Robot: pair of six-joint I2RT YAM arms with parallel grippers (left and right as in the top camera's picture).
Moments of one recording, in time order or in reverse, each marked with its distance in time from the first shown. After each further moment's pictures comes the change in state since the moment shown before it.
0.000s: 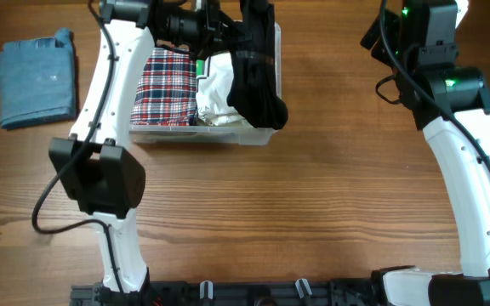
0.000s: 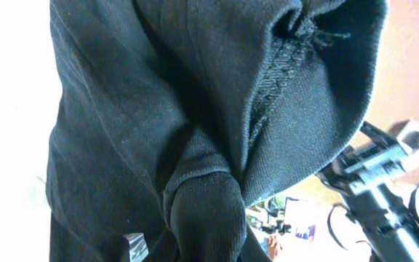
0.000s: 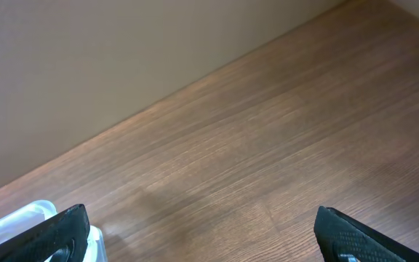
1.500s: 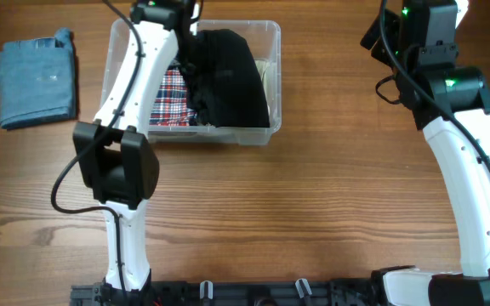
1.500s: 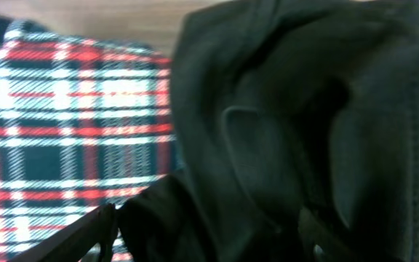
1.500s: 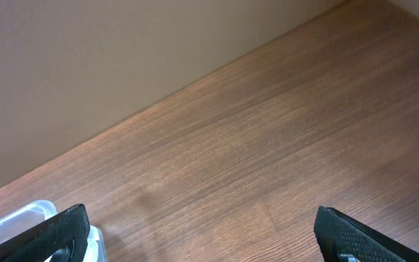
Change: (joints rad) left arm -0.069 0.087 0.002 -0.104 -1.074 0.274; right arm 0.000 0.000 0.000 0.000 0.000 0.000
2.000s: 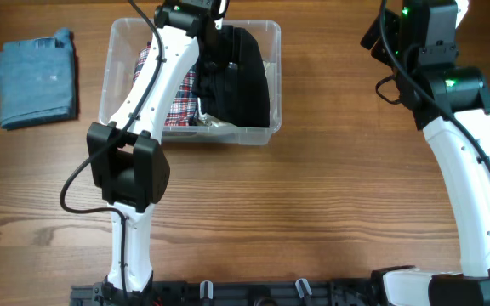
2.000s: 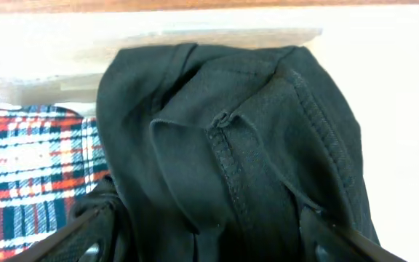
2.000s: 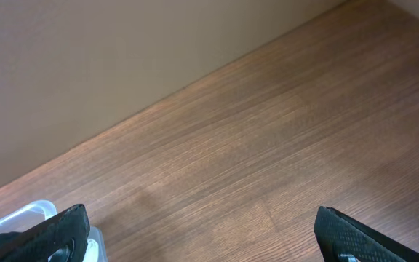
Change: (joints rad) left arm -0.082 0.000 0.000 0.136 0.016 0.001; right arm 0.000 0.000 0.000 0.000 0.000 0.000
